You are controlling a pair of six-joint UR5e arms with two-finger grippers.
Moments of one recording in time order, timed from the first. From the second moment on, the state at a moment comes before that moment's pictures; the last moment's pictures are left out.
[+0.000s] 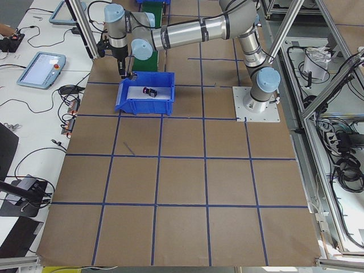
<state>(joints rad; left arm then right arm) -1.46 -2.08 -1.18 -1.34 1.65 -0.07 1.56 -1.49 1.49 -1.53 -1.62 -0.08</state>
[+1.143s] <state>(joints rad) -1.79 -2.15 -1.20 -1.30 1.67 -0.55 1.56 -1.49 1.49 -1.53 -1.62 -0.08</state>
